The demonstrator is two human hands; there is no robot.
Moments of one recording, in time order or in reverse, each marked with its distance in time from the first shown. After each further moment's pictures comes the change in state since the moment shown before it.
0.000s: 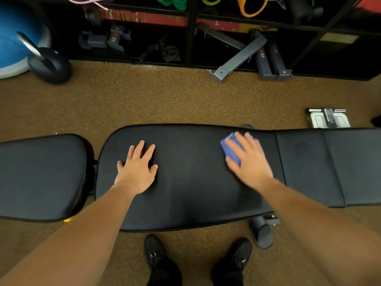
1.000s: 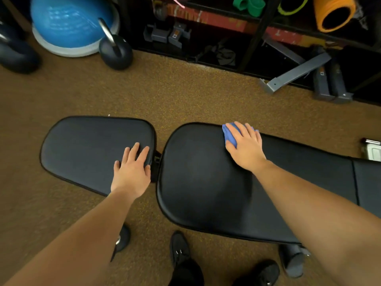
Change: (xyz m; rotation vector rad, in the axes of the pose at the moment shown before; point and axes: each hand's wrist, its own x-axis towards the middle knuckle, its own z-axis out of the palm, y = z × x) left_hand -0.047 -0.179 -0.017 -0.104 0.160 -0.211; right_hand 0.123 -0.182 0.026 0.072 -0.140 -0.029
